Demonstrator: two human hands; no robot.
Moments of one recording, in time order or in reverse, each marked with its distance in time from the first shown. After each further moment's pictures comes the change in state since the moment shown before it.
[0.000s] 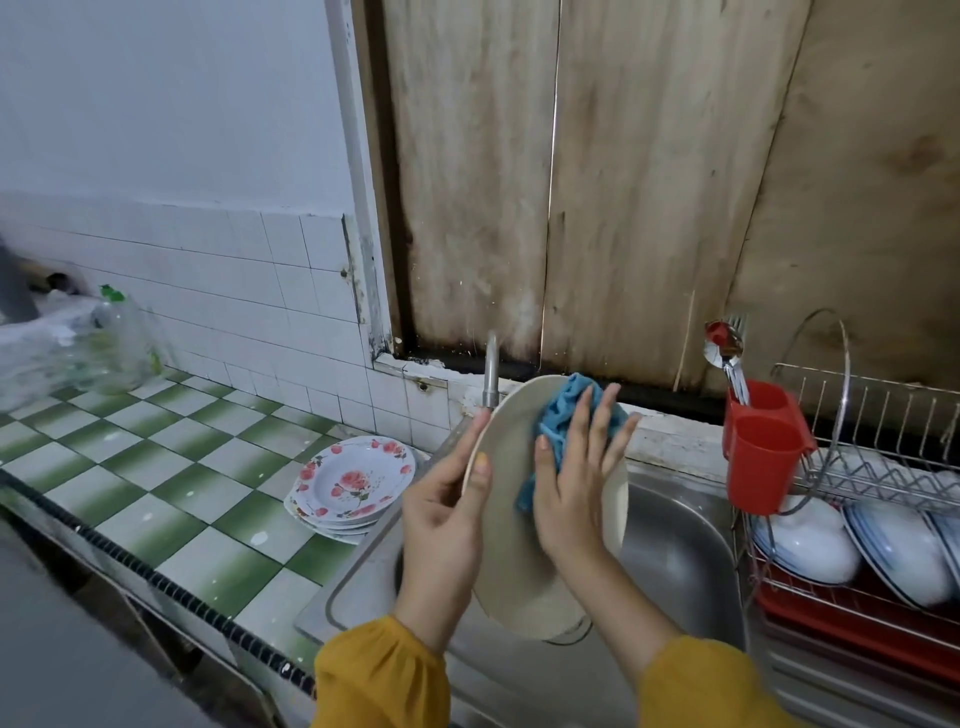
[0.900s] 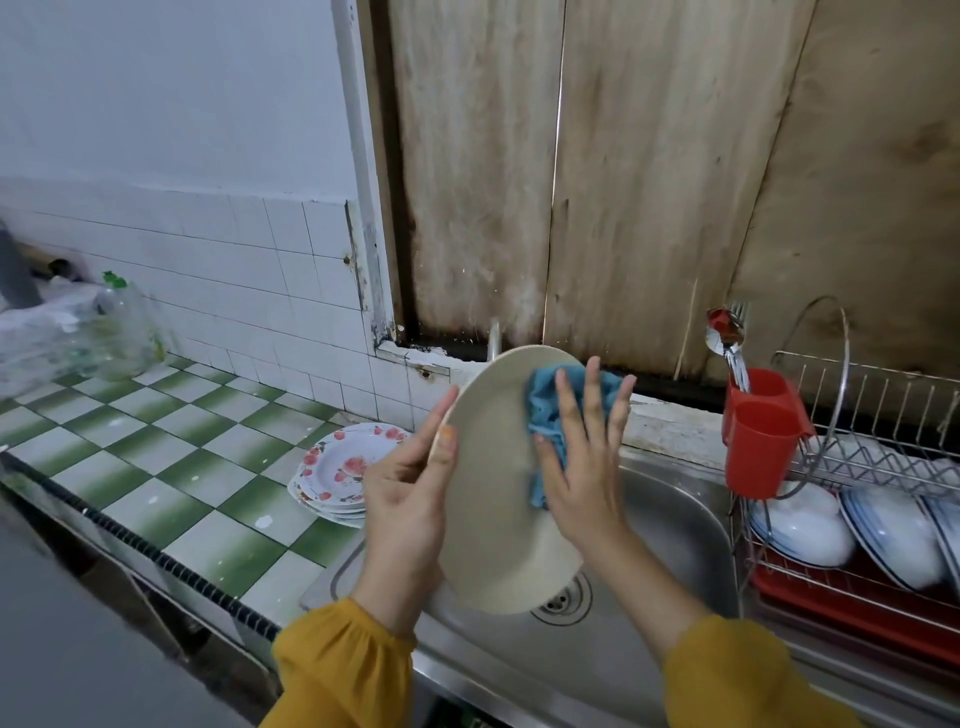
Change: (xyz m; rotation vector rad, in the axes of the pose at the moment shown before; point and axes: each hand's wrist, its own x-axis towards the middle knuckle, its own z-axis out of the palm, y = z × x) left_hand -0.002 0.021 -0.016 -0.055 0.067 -0.005; right_hand 0.003 0.003 -0.021 -0.162 -0.043 -0.250
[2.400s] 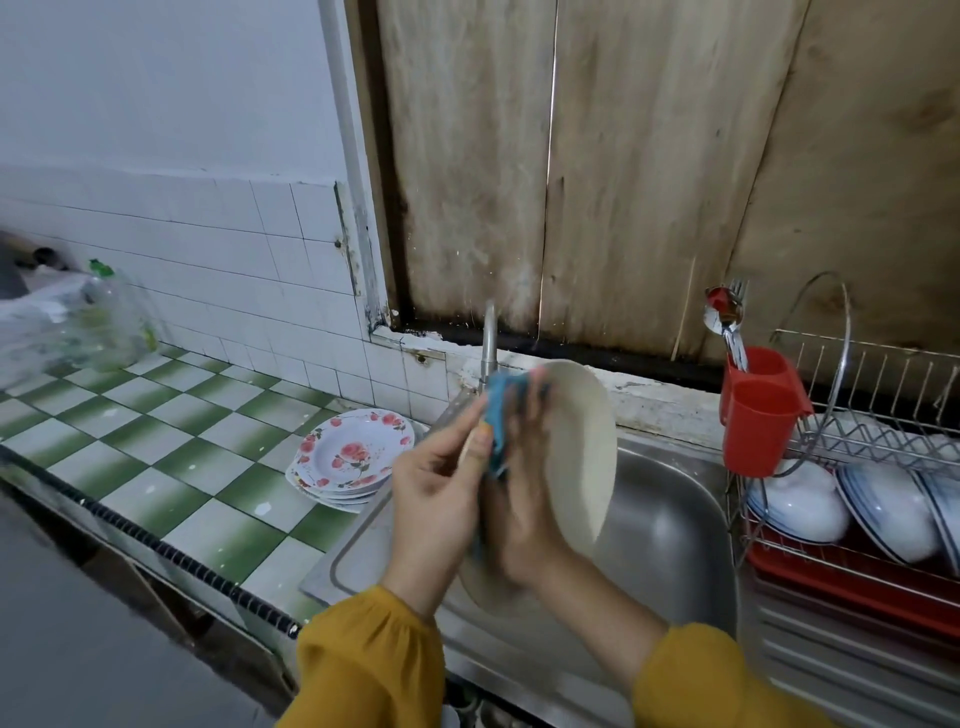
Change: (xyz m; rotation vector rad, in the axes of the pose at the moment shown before) left_hand -0.005 -0.010 0.011 0.120 -0.091 0.066; right_hand -0.028 -0.061 0.020 0.401 -0.062 -0.120
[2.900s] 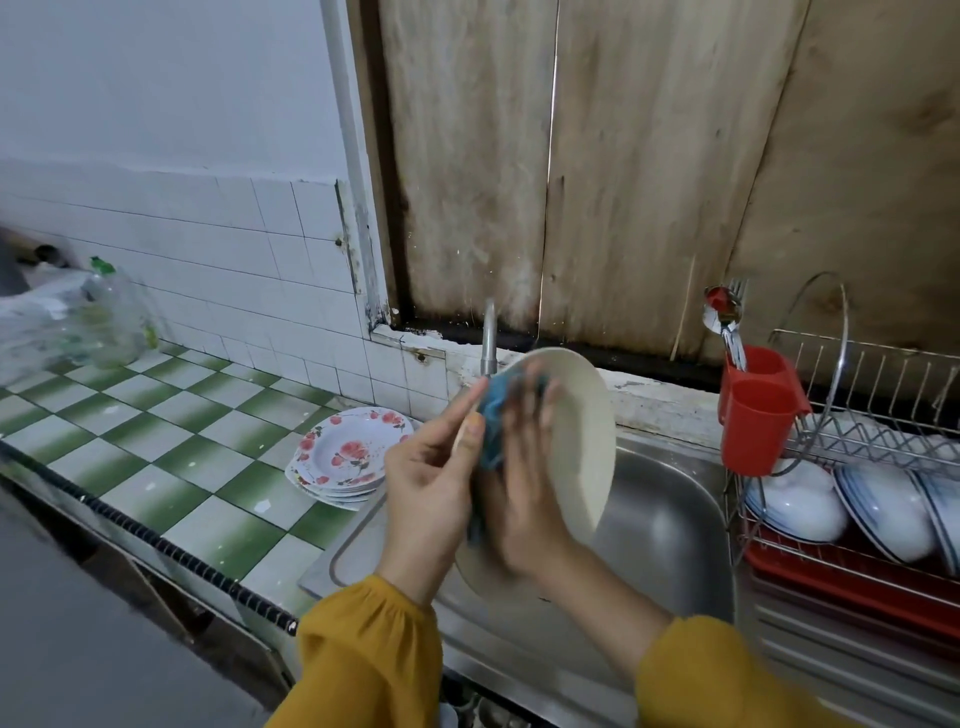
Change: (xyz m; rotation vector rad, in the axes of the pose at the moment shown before) left_hand 0.004 0.002 -0.002 -0.053 0.054 -0.014; right_hand -0.001 0.010 -0.006 -0.149 -0.065 -0.020
